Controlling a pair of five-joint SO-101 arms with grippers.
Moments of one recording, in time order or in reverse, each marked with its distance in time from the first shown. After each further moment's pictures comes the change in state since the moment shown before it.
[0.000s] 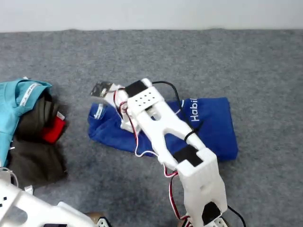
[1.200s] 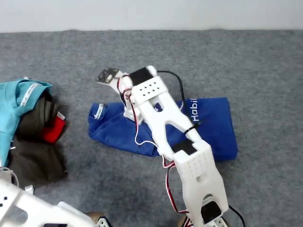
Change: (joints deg) left arm 0.0 0.0 0.0 0.0 0.0; right arm 3.9 6.9 -20.3 15.4 -1.0
